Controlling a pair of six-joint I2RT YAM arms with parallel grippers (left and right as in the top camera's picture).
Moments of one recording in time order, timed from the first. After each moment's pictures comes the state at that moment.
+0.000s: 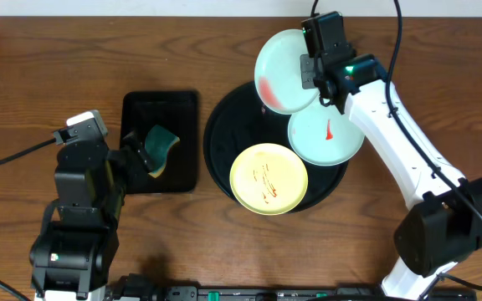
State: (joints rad) left arm -0.08 0.80 1.00 -0.80 -0.19 -0.38; right arm 0.41 1.87 1.69 -0.73 0.39 0.20
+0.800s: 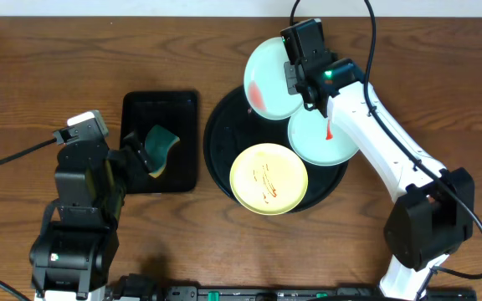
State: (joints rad) left arm -0.08 0.80 1.00 -0.80 -0.19 -0.37; right arm 0.46 1.92 1.69 -0.69 0.39 0.19
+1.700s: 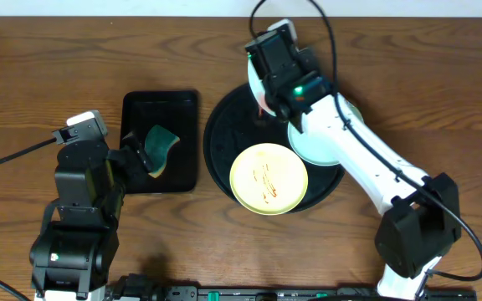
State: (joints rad) left arm -0.08 0.80 1.00 -0.80 -0.21 -0.36; right arm 0.61 1.92 1.69 -0.62 0.74 -0.08
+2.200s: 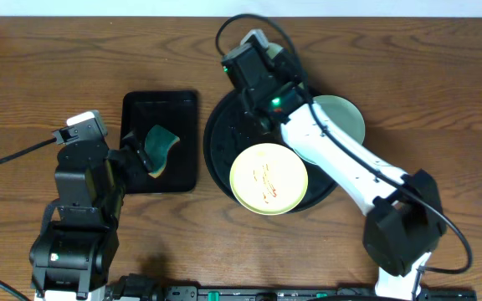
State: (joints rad) left arm -0.08 0.80 1.00 -0.80 -0.21 -0.36; right arm 0.69 1.97 1.69 -0.54 0.90 -0.35
